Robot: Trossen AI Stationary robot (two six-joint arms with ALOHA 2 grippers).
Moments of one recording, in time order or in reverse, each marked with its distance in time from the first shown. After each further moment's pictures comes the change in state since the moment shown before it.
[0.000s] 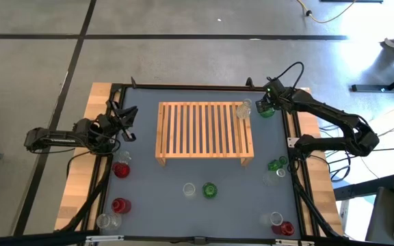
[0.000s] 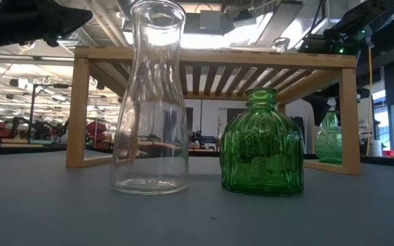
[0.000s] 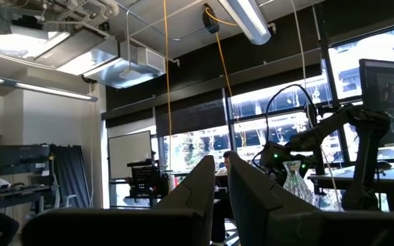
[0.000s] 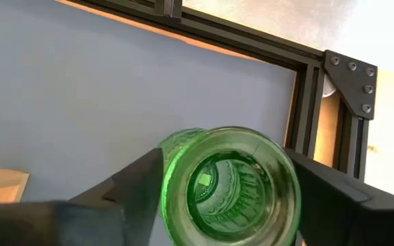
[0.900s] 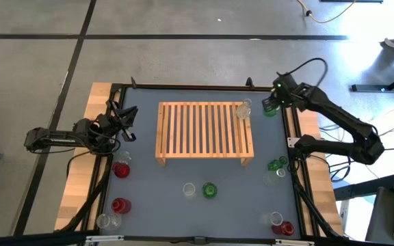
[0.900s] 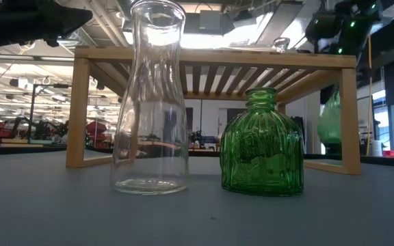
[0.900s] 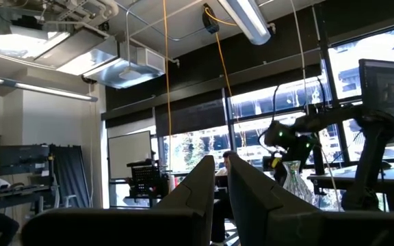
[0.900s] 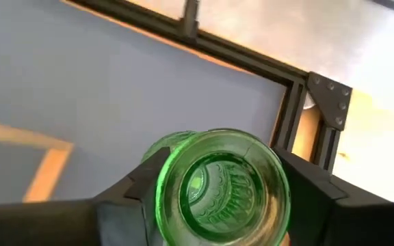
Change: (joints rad) left arm 0.000 0.000 0.000 0.000 0.002 0.000; right arm 0.001 -0.135 0.153 -0.229 -0.077 -0.093
